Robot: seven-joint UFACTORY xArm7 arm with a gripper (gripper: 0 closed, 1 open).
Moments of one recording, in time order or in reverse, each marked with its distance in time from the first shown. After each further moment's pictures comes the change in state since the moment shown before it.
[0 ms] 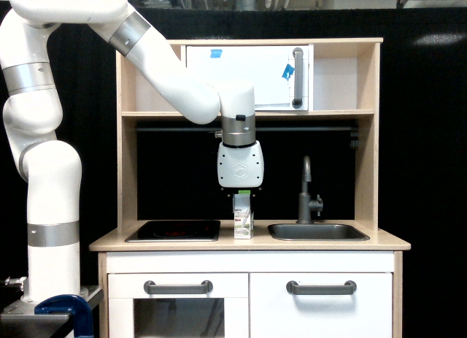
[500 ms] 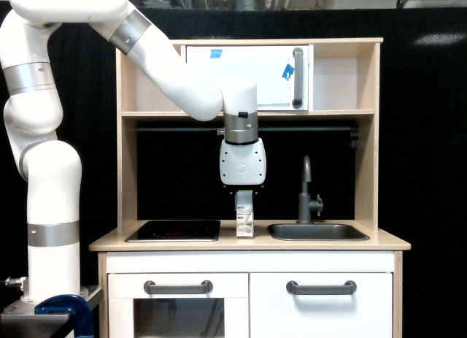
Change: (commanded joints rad) arm -0.022 0.020 -0.013 0.062 -0.005 0.053 -0.020
